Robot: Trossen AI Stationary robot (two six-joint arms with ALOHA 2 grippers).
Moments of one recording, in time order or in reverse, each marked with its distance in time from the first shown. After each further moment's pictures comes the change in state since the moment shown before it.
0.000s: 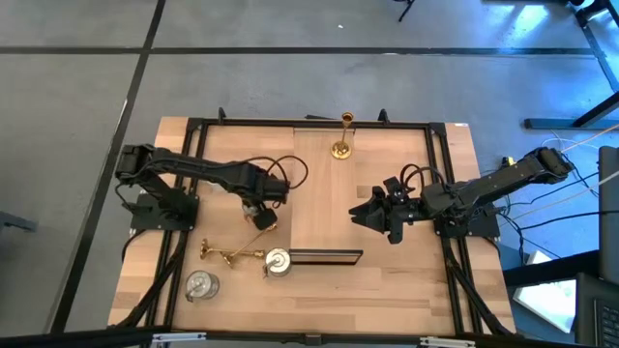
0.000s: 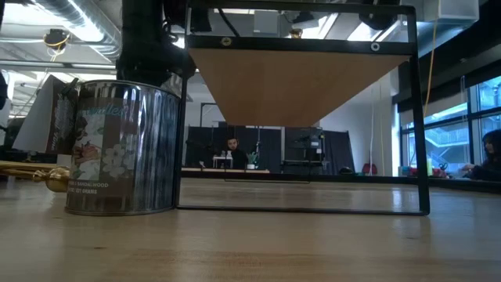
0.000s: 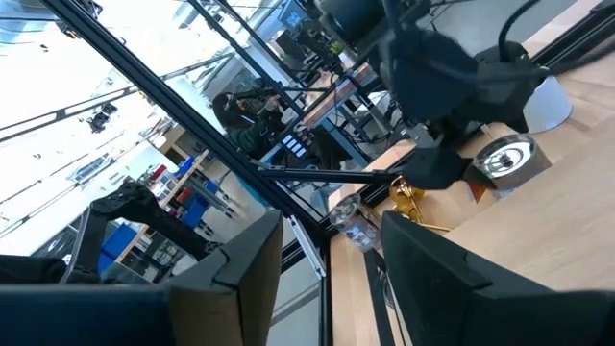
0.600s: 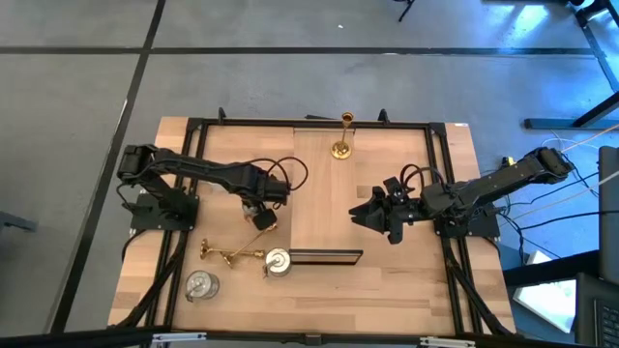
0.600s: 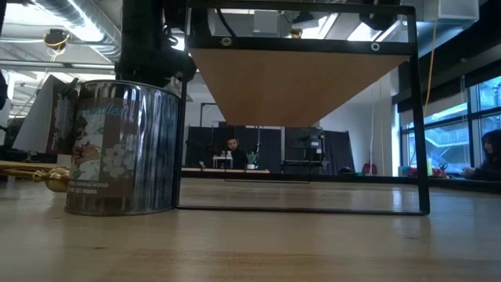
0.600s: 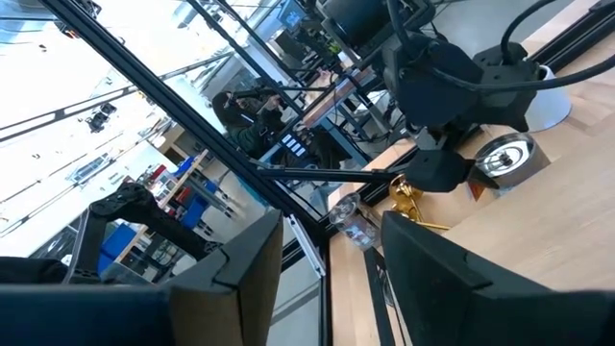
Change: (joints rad) left arm -0.003 0.011 -0.009 -0.002 -0.002 -0.010; right arm 0.001 0.000 0.000 -0.003 0.002 0.003
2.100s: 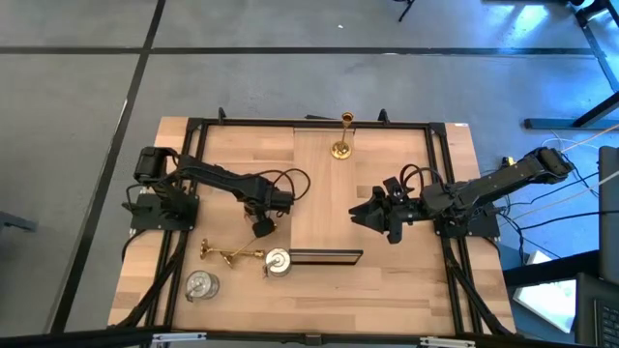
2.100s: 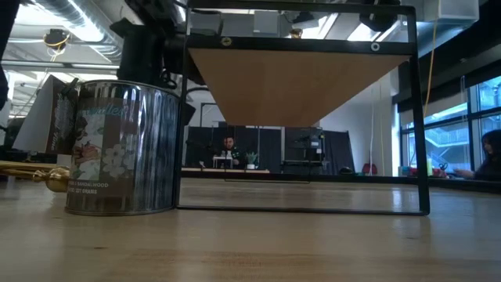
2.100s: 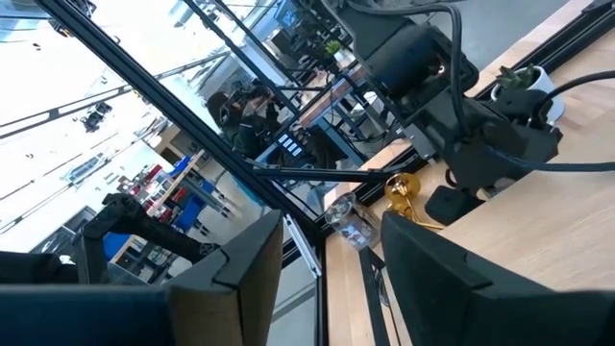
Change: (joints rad) left arm -0.003 0.140 -0.129 0.182 0.047 0.120; right arm -0.002 0.000 0.000 -0.008 0.005 -0.003
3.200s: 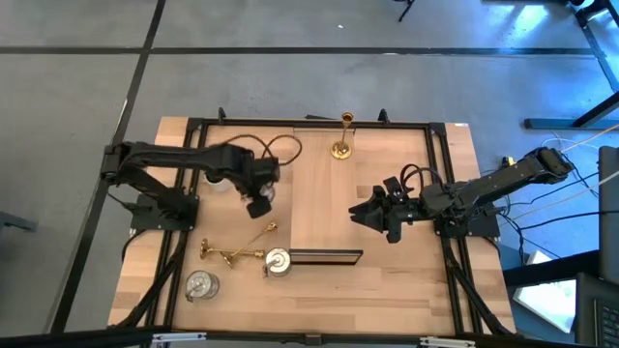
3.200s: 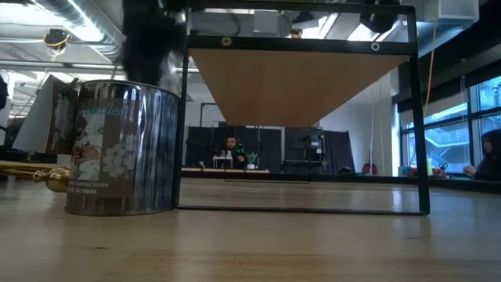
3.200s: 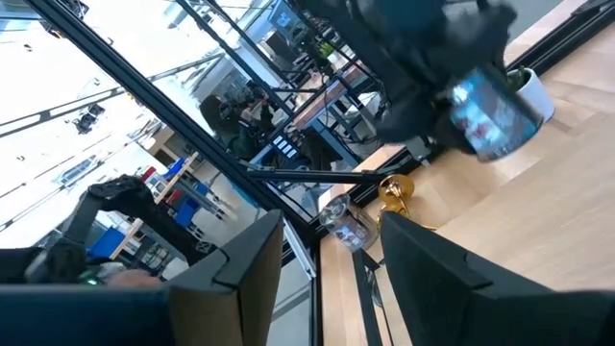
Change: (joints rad) left arm 0.114 -0.299 0.178 -0.175 0.041 0.109; right arm 0.000 0.000 0.000 -0.008 0.017 0.000
